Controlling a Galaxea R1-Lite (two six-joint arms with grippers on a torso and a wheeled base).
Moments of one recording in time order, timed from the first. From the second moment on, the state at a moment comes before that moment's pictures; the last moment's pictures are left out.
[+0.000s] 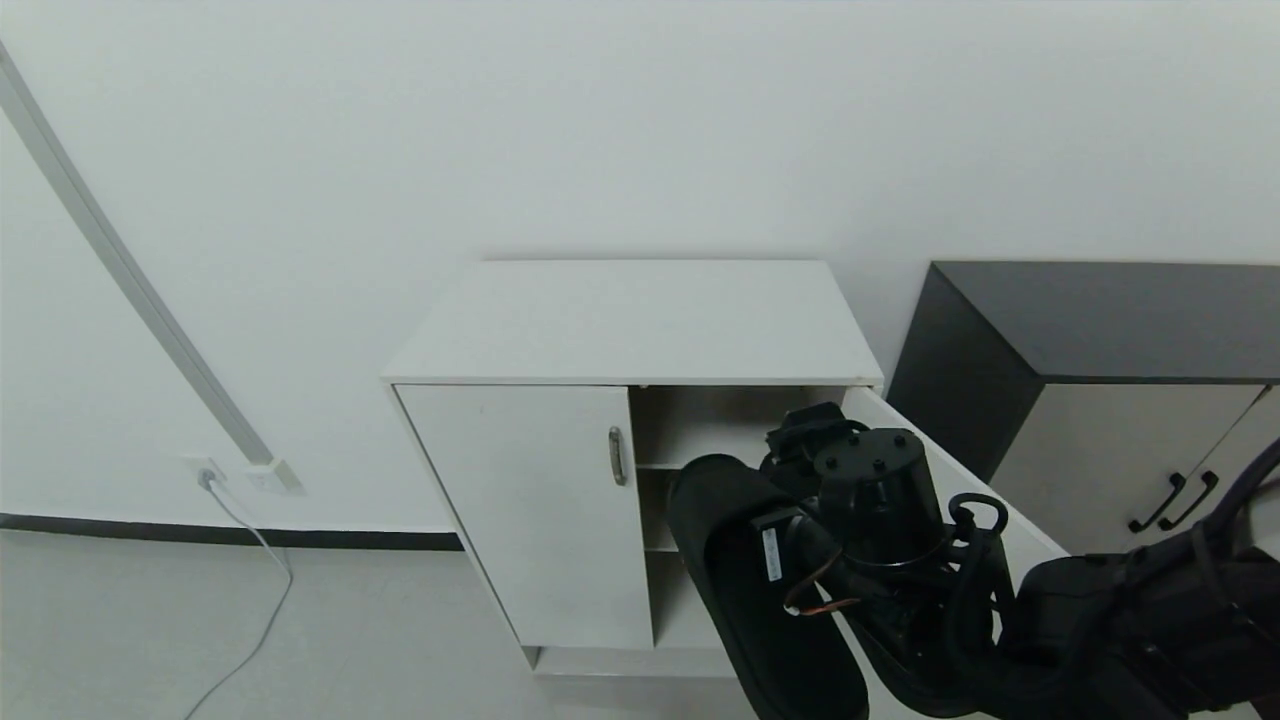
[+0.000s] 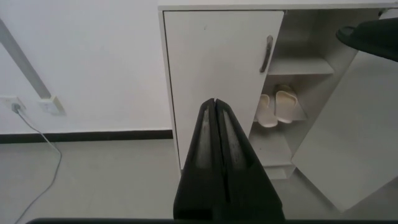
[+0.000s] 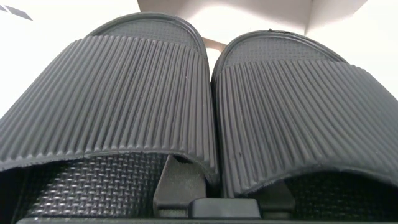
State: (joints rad) left arm 0.00 0.00 0.00 0.00 -0.03 0.01; right arm 0.86 1.91 -0.84 -0.68 -0.52 0.16
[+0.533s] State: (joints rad) left arm 0.00 0.00 0.00 0.00 -0.03 0.01; right arm 0.86 1.92 -0.84 -0.68 -0.52 0.16
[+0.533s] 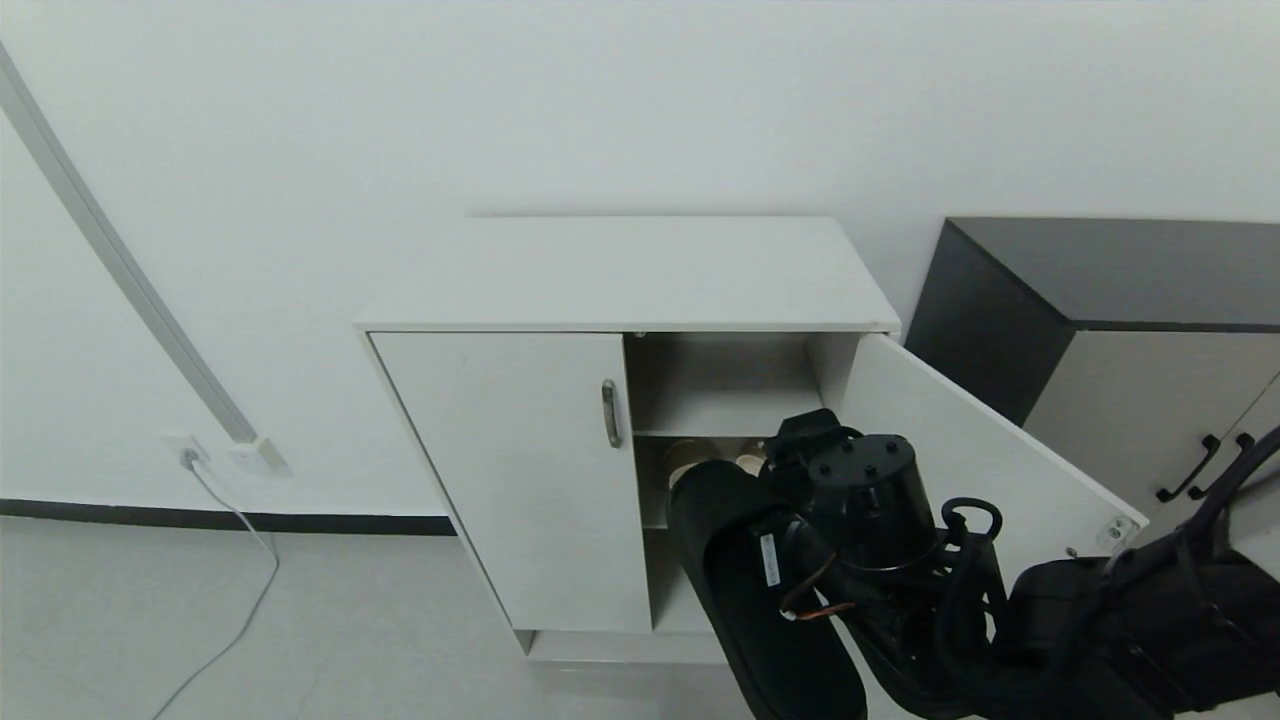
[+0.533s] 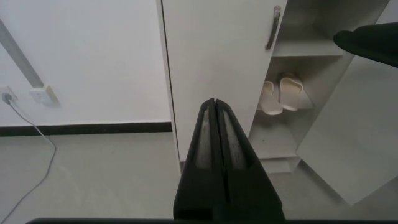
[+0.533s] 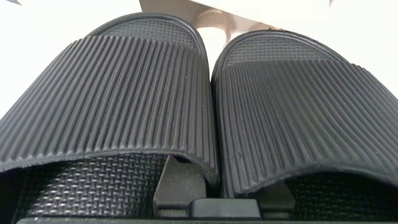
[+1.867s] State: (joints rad) left arm 0.00 0.00 0.00 0.00 -0.03 0.01; right arm 0.86 1.93 -0.84 -0.68 -0.52 0.17
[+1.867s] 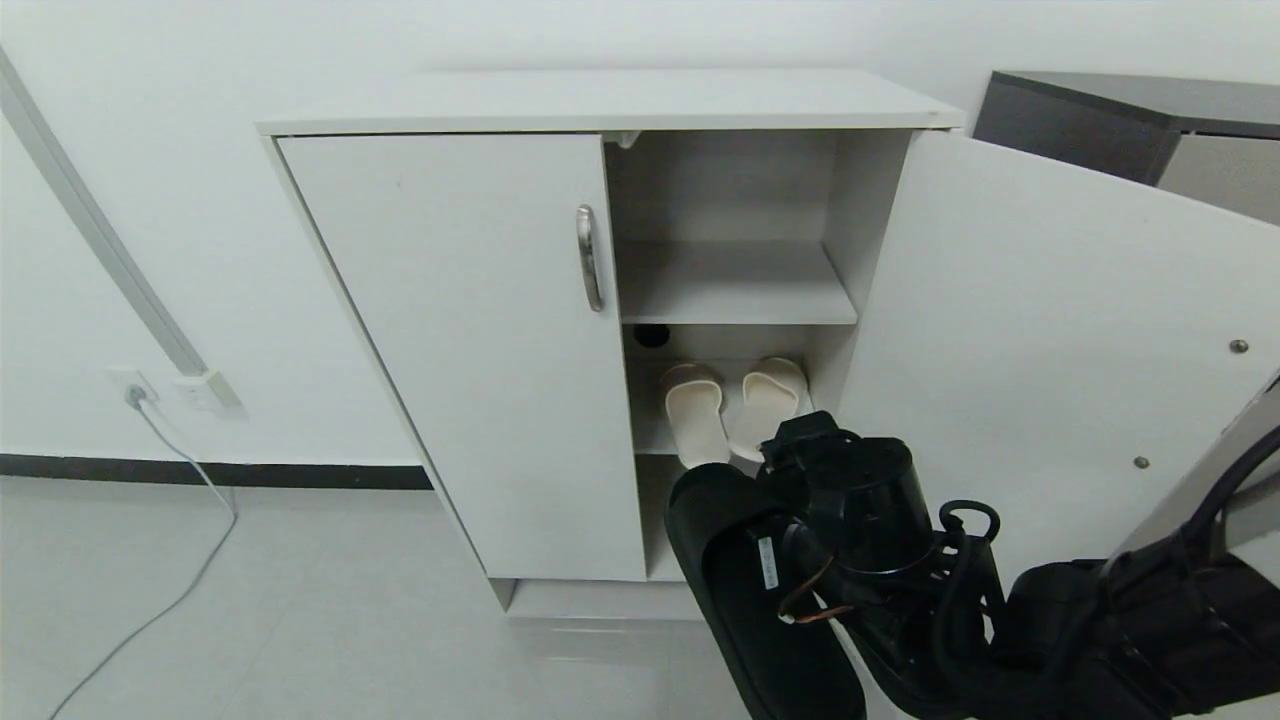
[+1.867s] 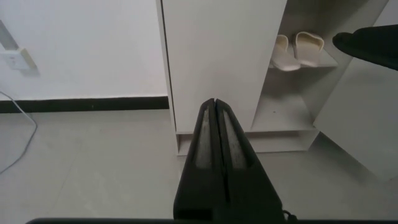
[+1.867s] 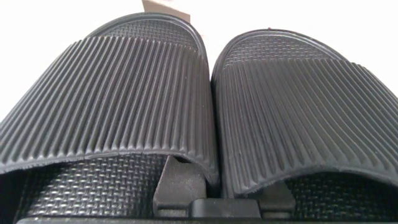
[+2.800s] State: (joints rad) left arm 0.00 0.00 0.00 0.00 -0.03 0.01; right arm 0.87 1.99 -0.96 -0.72 -0.66 0.15
